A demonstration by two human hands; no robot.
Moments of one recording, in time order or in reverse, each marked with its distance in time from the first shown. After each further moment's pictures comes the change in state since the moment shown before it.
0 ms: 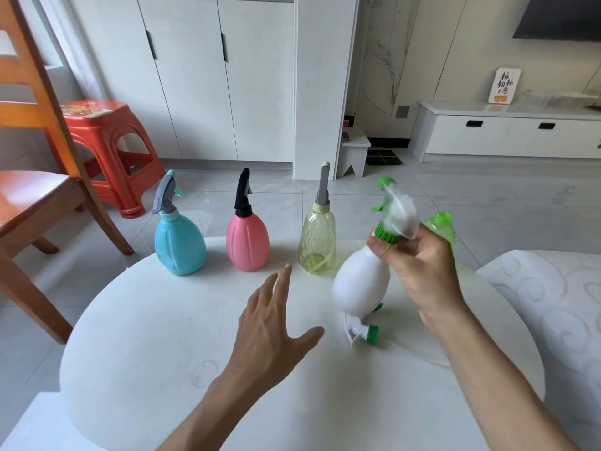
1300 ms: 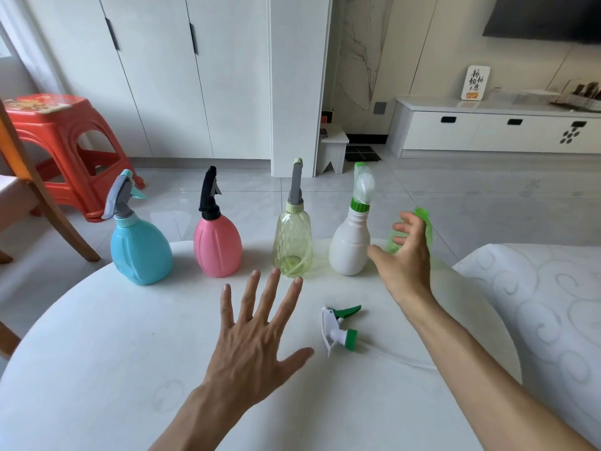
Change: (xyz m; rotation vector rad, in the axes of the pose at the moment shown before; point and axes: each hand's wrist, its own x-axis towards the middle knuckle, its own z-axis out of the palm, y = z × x) left_hand 0.014 -0.001 0.023 0.505 -0.038 0.266; right_hand 0.047 0.071 -0.021 -0.423 0.287 0.003
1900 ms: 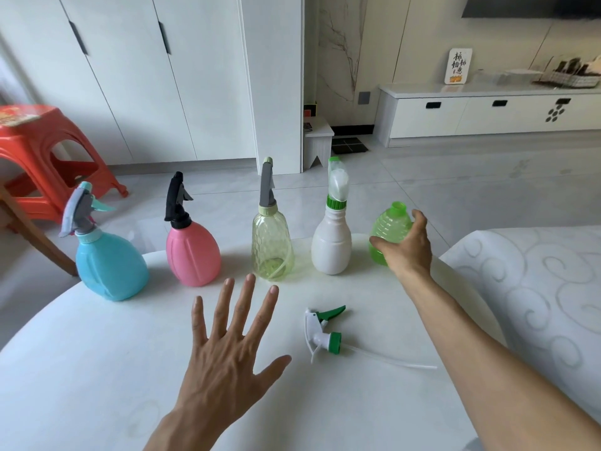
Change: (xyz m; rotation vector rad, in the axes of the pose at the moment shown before) left_hand -0.001 0.000 0.005 0.052 0.024 0.022; right_hand 0.058 0.065 -0.010 -0.253 0.032 0.249
